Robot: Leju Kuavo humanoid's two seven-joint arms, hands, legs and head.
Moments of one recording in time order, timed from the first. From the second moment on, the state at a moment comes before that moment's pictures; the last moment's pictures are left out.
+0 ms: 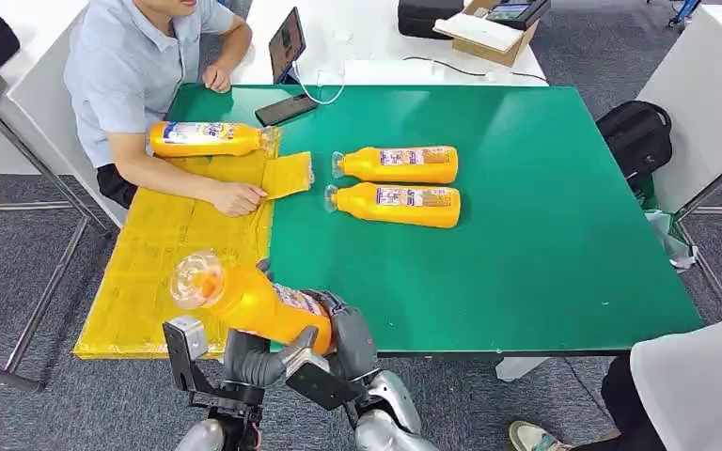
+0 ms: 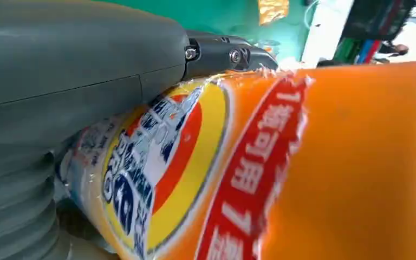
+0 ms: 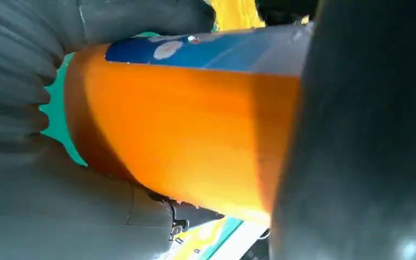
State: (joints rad) left arm 0.02 -0.12 -0.55 -1.47 0.29 0.27 -0.39; right arm -0.22 0.26 0.55 -0.88 0.44 -0.51 -0.55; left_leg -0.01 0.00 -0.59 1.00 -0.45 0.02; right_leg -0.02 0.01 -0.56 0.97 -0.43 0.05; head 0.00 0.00
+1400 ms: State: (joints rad) left arm -0.40 0.00 -0.20 -0.84 -1.13 0.38 -0.06; right arm -0.01 0.14 0.58 -1.14 0.36 -0.48 -0.65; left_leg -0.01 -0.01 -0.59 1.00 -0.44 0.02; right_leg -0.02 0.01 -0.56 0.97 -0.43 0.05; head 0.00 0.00
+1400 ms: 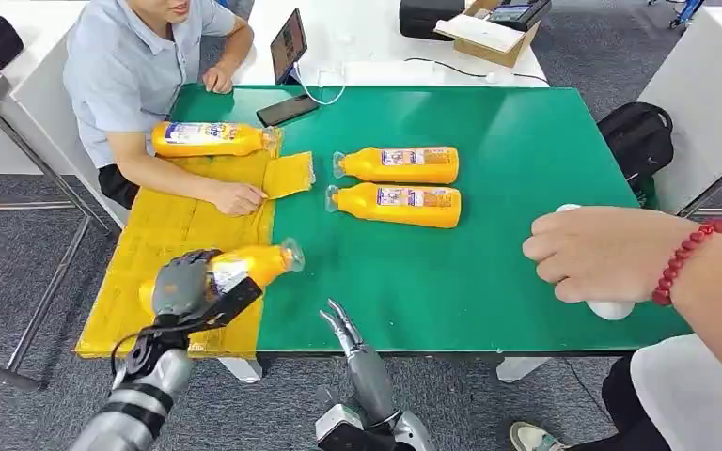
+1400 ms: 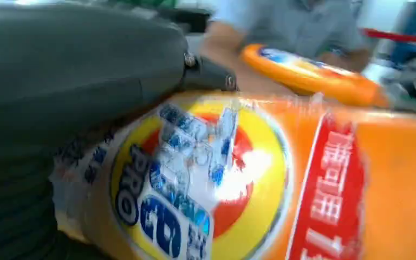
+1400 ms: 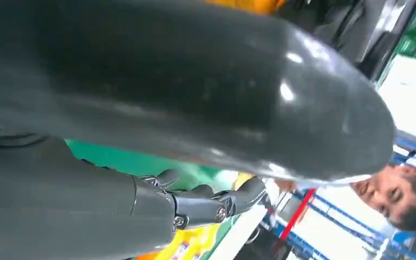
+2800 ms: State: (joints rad) left arm -0.02 -0.24 -0.13 -1.55 -0.19 0.61 -0.60; right arm -0.06 0.06 0.32 -1.11 0.91 -0.68 -0.37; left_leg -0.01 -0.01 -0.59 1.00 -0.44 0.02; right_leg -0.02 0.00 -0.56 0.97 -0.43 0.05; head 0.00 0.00
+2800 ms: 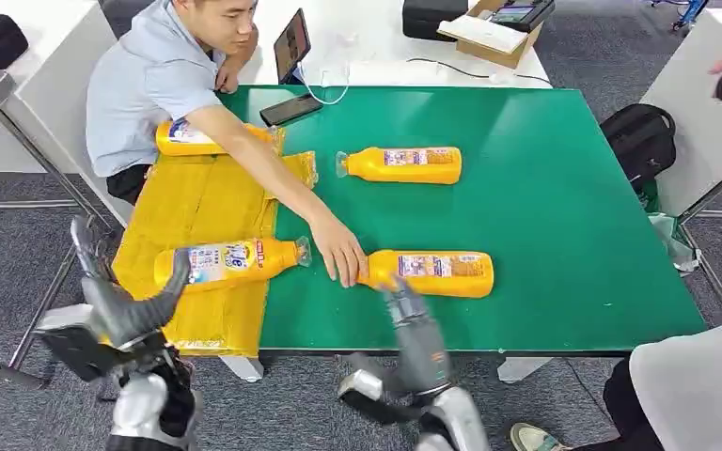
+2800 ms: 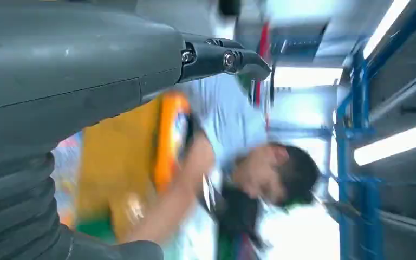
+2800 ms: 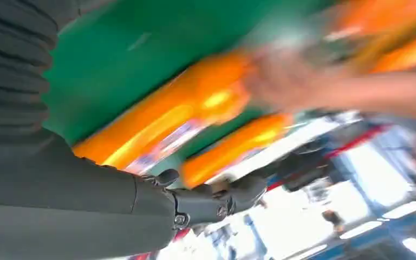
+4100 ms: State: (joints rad) left arm -0.06 -0.23 -0.48 -1.33 -0.13 0.70 -0.67; right arm -0.63 0.03 0.26 -0.43 1.25 -0.31 -0.01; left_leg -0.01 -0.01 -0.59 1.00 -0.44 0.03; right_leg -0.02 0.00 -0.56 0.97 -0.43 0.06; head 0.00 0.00
